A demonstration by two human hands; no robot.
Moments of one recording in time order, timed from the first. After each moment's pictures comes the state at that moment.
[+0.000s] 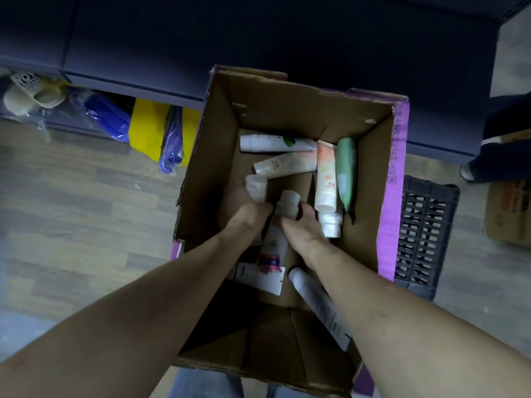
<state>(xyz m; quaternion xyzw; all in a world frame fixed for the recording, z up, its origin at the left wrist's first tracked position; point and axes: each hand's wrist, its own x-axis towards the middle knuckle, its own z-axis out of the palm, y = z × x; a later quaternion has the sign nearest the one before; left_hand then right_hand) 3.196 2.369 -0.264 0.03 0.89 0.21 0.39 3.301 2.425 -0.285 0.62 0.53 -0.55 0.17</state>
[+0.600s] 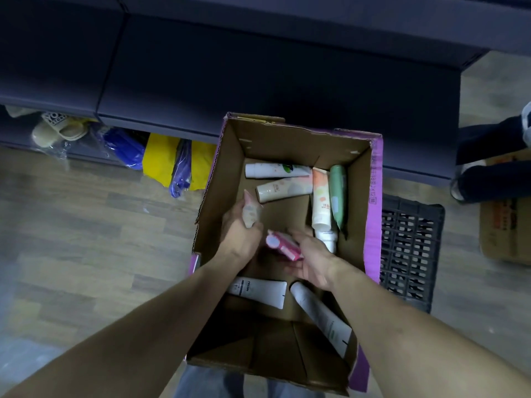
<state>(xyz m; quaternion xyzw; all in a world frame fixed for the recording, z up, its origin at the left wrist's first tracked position) 3.192 2.342 -0.232 0.06 0.86 0.30 0.41 3.311 2.433 -0.245 0.62 0.30 -0.70 0.16</state>
